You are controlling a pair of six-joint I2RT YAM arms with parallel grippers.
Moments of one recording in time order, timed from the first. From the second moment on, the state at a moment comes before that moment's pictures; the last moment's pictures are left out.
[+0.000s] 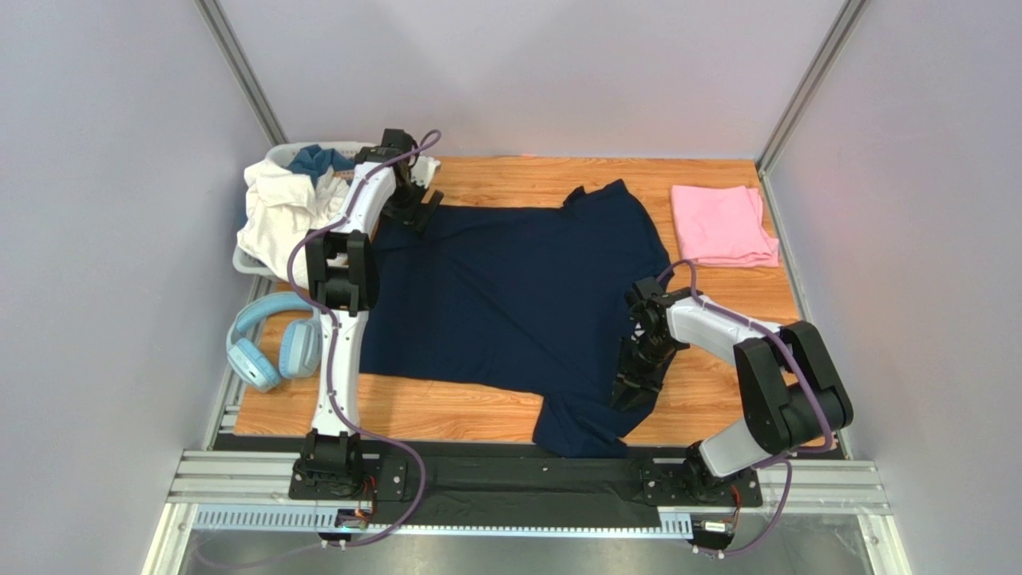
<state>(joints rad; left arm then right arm) -0.10 2.57 2.42 -1.06 0.03 0.36 0.35 1.52 0.75 -0.83 -0.31 0.63</state>
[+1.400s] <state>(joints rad) -0.04 2.59 2.43 -0.96 0.24 0.27 0.35 1.48 0.69 -0.82 -0.34 0.67</state>
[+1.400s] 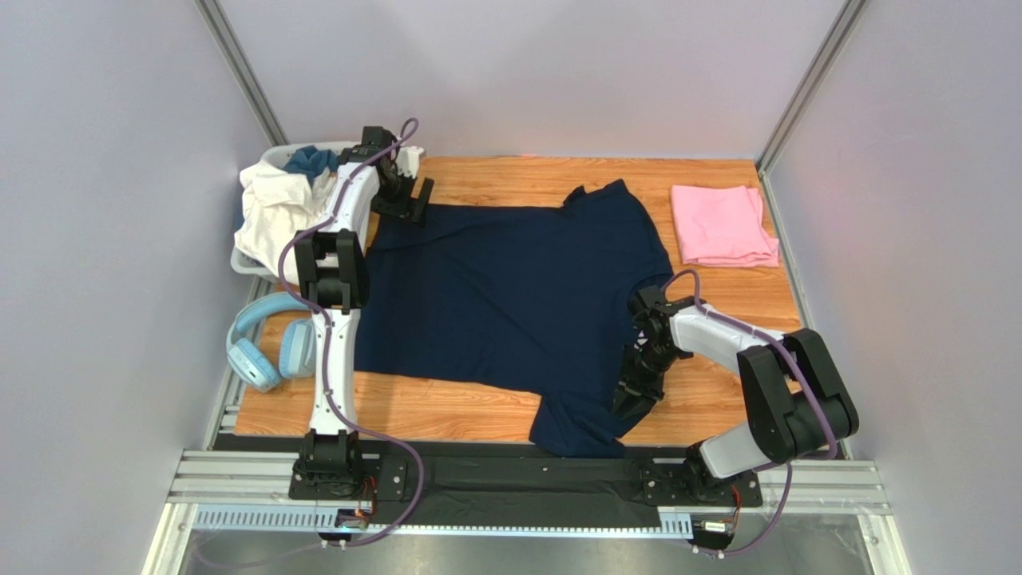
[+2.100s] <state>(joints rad) -0.17 2.63 2.48 -0.81 -0.20 0.39 0.35 1.47 0.65 -0.79 -0.39 0.69</state>
